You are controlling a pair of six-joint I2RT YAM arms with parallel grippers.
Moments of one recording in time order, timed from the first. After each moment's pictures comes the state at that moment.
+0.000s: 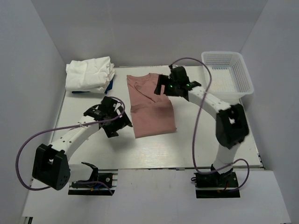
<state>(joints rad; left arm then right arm) -0.42 1.25 0.90 -0.76 0.07 -0.90 0.51 1.90 1.53 -0.30 -0.11 0.46</state>
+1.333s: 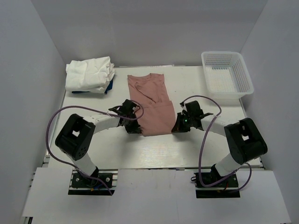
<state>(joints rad) -0.57 1.68 0.91 -0.34 0.13 -0.89 0.43 1.57 0.70 -0.12 -0.38 0.47</state>
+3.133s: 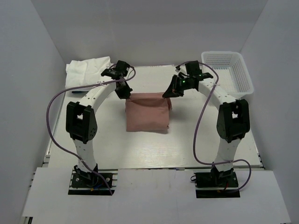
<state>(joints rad) -0.38 1.92 1.73 -0.94 -0.15 -0.86 0.31 1.89 1.56 -0.58 -0.73 0.51</state>
